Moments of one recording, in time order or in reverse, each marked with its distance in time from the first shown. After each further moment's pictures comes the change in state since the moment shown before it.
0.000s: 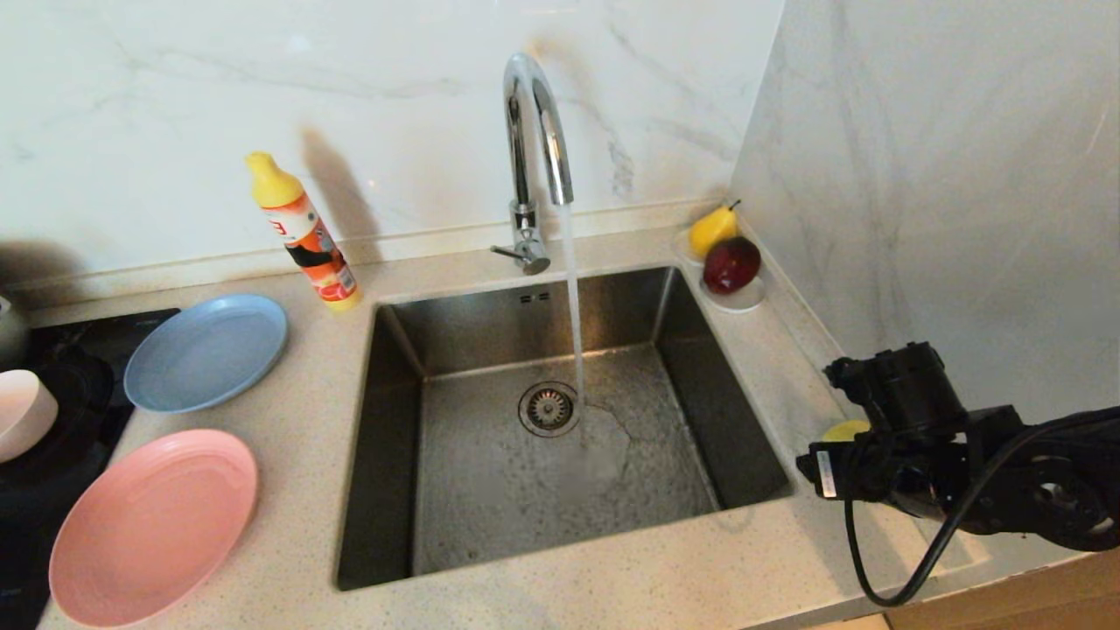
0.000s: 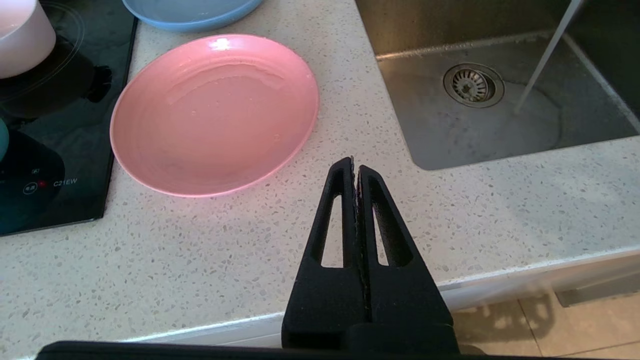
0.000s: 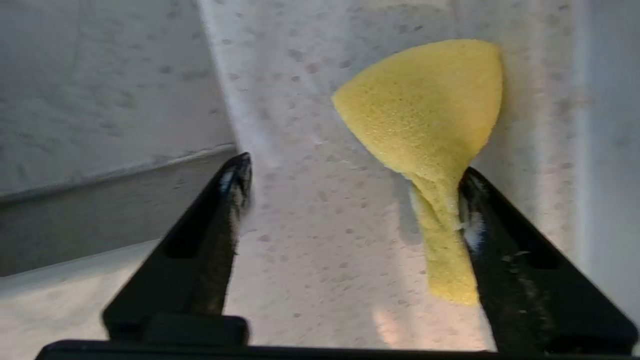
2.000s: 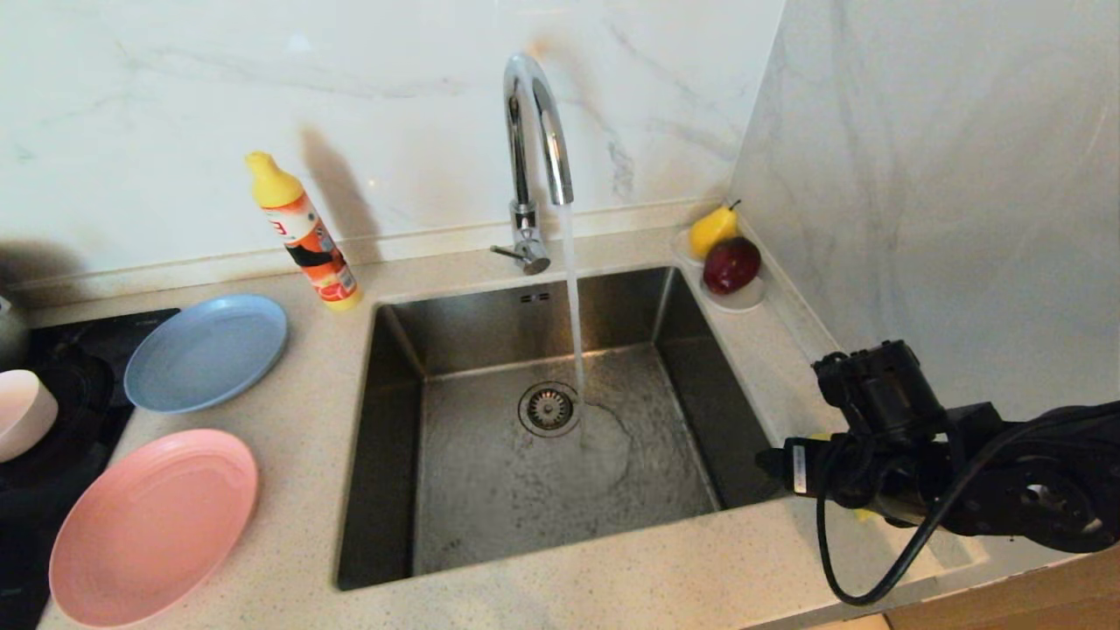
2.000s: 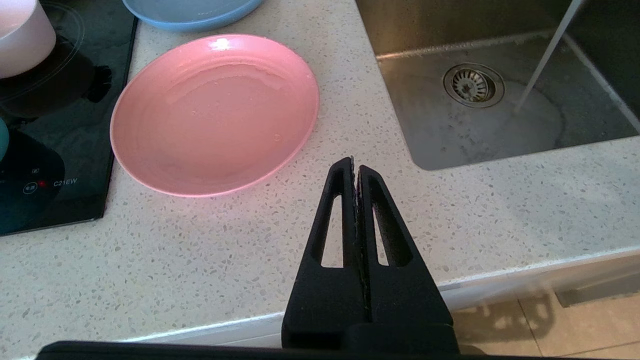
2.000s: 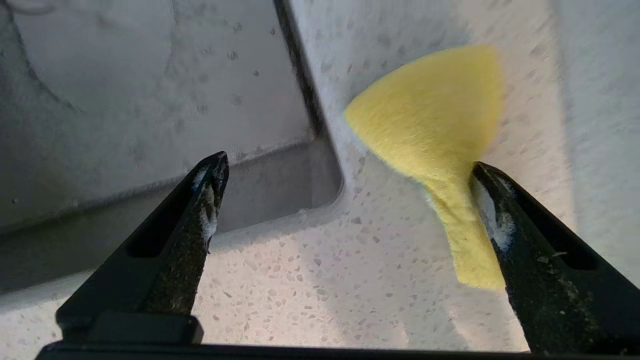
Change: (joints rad) left arm 0.000 0.000 0.000 0.001 0.000 0.000; right arm 0.069 0.002 -0.039 0.042 0.059 0.189
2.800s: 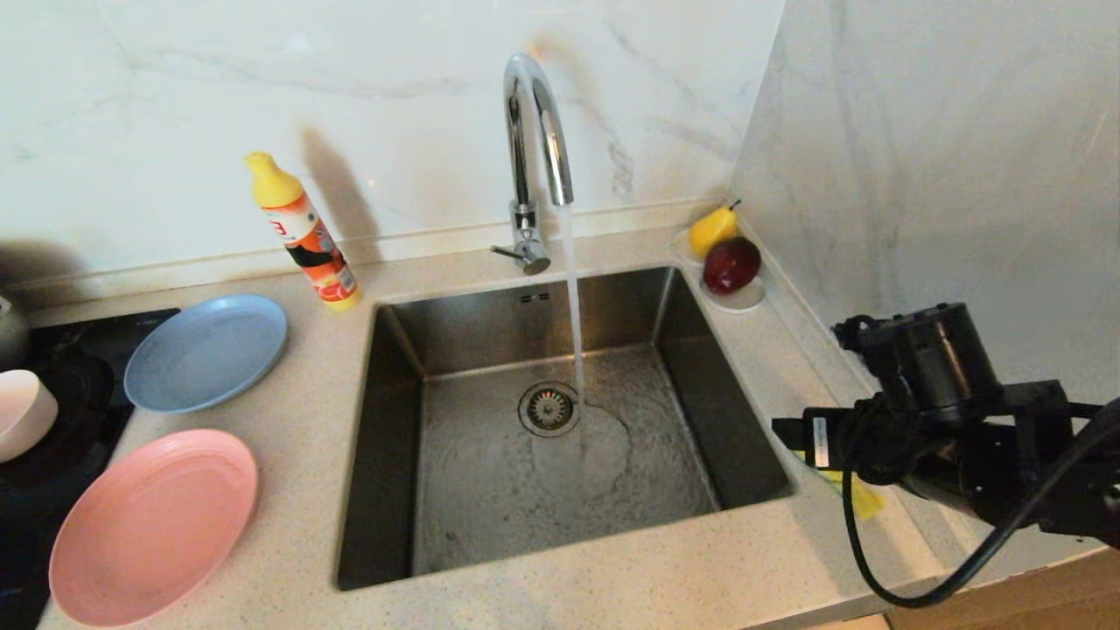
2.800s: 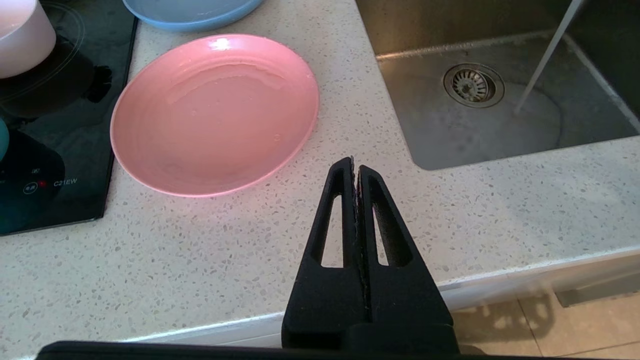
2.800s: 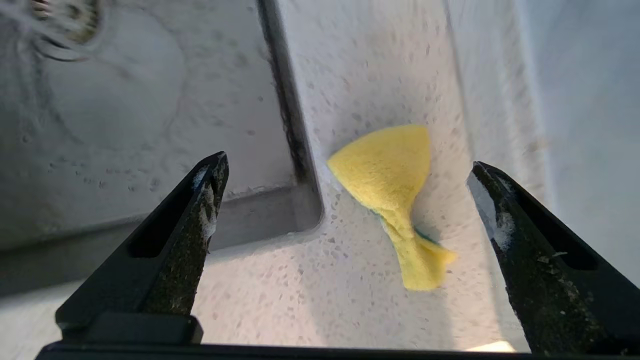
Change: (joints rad) left arm 0.000 0.000 0.000 0.000 0.000 0.000; right arm 0.035 -0.125 -0.014 -0.009 -0.107 -0.136
